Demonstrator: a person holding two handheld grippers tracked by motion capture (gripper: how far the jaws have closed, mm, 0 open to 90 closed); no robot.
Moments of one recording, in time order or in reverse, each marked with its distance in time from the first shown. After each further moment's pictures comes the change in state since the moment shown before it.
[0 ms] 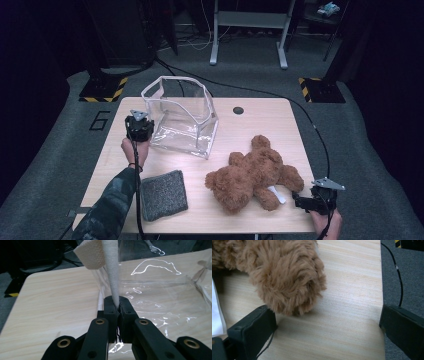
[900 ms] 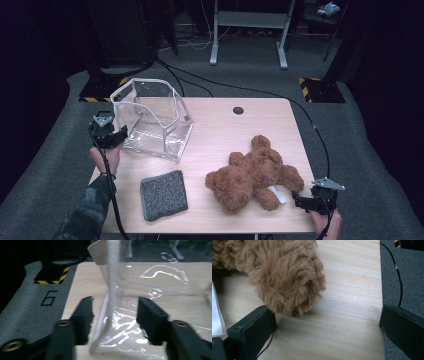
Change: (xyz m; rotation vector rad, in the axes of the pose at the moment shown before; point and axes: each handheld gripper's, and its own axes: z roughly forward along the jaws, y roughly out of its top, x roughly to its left) left arm 0.070 -0.025 -0.047 -0.019 0.121 -0.107; right arm 0.000 0.000 0.000 0.000 -0.003 0.005
